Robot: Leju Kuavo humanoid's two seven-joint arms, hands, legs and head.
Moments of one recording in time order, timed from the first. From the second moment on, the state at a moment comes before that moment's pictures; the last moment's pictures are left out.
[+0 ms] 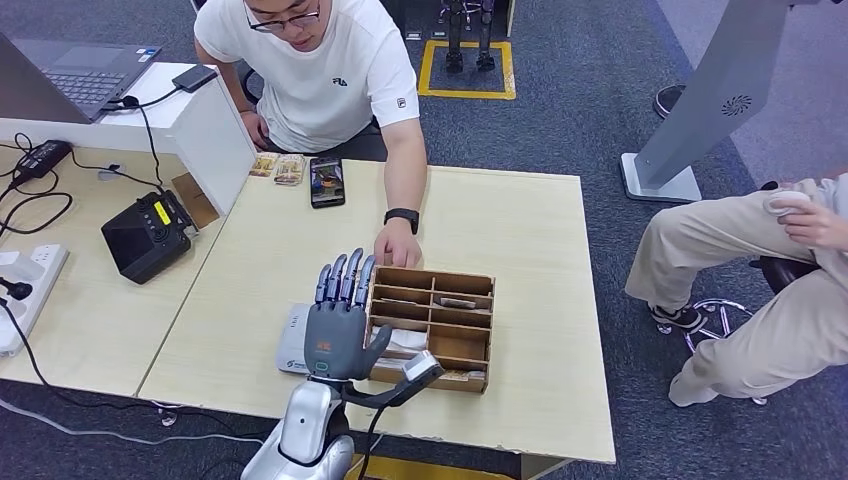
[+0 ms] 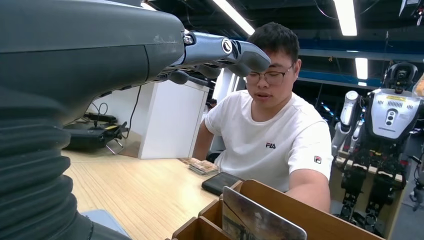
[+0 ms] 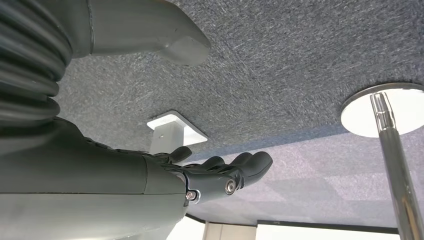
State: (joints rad) left arm -0.12 -0.20 -0.38 -1.22 -1.46 0.69 0.11; right arm -0.03 0.33 -1.55 -0.77 1.25 -0.67 -0.36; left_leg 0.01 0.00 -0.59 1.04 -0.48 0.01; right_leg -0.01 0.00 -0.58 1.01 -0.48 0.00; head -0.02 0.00
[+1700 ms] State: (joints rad) left arm -0.29 -0.19 -0.47 -1.08 -1.49 0.37 0.26; right arm -0.04 0.33 -1.55 -0.76 1.32 -0.67 -0.35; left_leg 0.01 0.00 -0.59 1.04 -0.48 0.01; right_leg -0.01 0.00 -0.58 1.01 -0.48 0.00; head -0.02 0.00
